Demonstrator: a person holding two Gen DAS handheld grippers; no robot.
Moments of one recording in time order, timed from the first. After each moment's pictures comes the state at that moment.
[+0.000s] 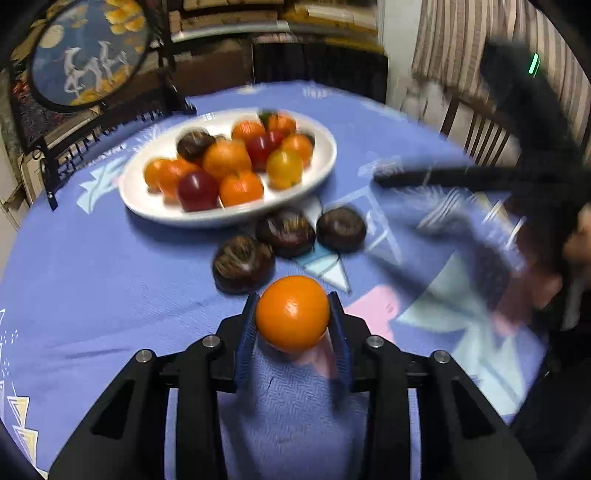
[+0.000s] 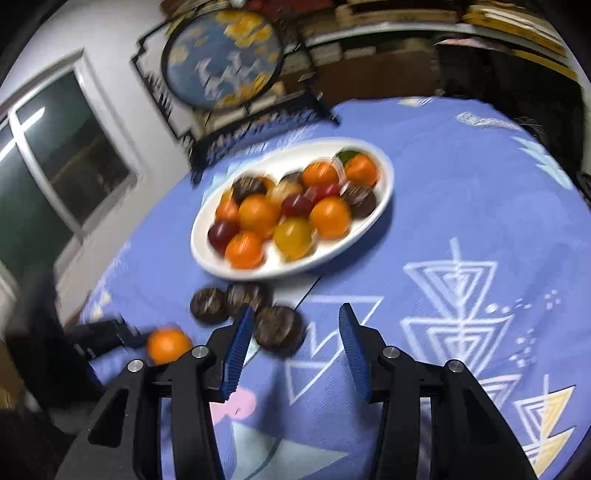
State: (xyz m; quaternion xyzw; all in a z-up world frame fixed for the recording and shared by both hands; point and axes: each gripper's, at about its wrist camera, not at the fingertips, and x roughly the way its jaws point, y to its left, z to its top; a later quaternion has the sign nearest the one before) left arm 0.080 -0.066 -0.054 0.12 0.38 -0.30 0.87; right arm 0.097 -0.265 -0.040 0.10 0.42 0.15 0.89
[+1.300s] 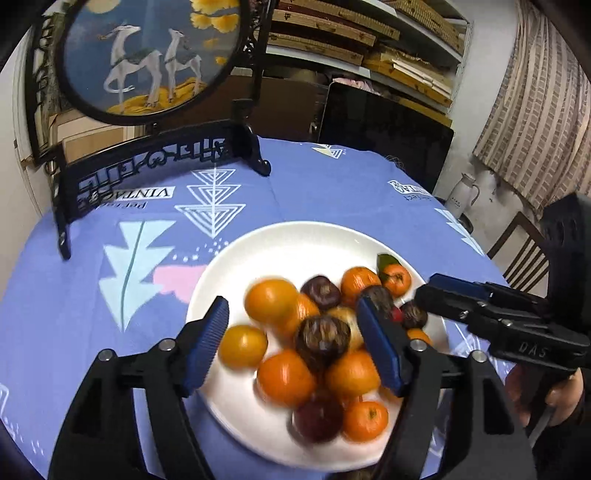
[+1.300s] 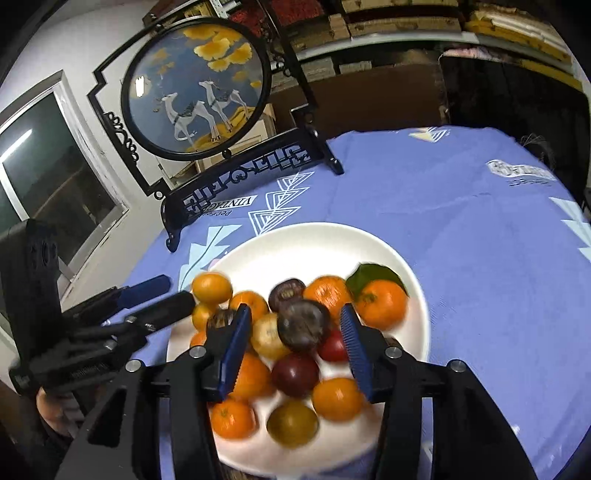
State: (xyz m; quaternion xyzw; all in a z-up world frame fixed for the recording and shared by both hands) left arm 0.272 -0.053 0.000 0.00 0.38 -0.23 0.90; right arm 0.229 -0.262 -0.002 0.13 0.38 0.12 0.91
